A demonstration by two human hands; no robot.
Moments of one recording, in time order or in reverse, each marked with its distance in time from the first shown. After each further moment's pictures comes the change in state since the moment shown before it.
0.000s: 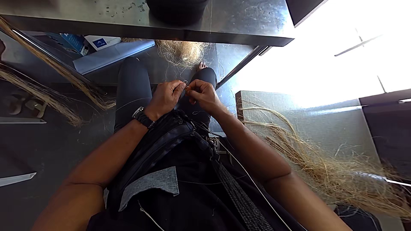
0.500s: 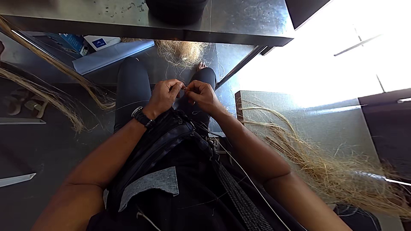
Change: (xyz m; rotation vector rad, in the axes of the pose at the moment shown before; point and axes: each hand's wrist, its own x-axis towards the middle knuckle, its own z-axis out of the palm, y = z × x) left_hand 0.002 -0.009 0.000 -0.174 -0.002 -0.076; right_hand 0.000 0.002 0.000 -0.077 -0.025 -0.016
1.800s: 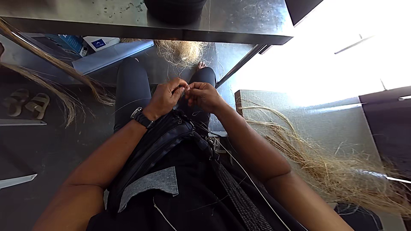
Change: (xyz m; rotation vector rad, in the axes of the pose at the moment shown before) left_hand -0.003 0.003 0.001 0.054 -0.053 0.180; right_hand 0.001 -0.009 -0.007 0.494 -0.058 0.352
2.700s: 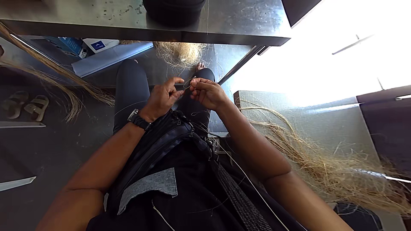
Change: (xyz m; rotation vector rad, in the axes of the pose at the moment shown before) left_hand -0.004 0.000 -0.008 0.065 -0.006 -0.012; right_hand 0.004 -0.007 -0.013 0.303 0.042 -0.031
